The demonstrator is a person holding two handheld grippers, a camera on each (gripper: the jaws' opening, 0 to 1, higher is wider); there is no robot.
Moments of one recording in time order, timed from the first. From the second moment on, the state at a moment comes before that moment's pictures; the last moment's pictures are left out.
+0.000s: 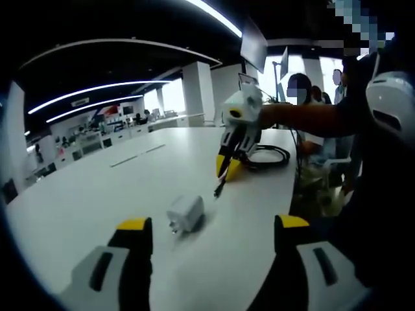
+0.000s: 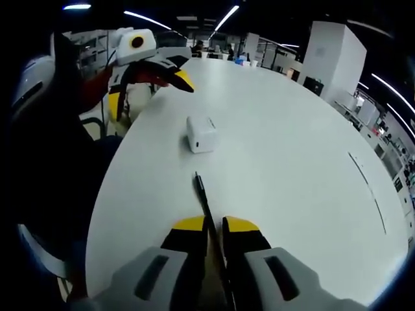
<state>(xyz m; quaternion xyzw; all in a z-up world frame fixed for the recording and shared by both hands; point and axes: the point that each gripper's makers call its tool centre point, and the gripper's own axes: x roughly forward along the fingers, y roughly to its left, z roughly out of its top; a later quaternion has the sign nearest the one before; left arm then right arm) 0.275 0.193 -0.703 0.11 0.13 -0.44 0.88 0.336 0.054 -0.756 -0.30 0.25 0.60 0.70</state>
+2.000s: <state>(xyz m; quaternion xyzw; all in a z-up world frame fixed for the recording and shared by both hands) 0.278 0.197 -0.713 0.10 0.14 -0.43 0.88 0.322 0.081 -0.759 -0.27 0.24 0.64 0.68</state>
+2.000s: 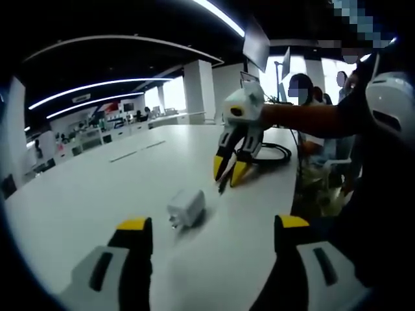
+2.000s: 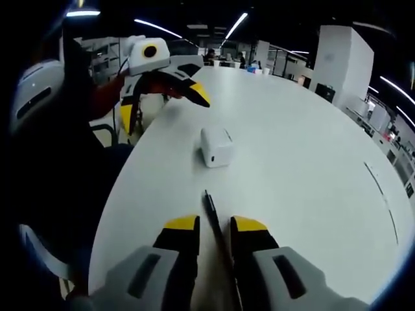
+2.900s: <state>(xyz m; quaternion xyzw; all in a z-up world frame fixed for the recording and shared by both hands) 0.288 0.196 -0.719 0.10 0.15 -0.44 0.88 0.326 0.087 -0.760 -0.25 0.25 0.66 0.67</state>
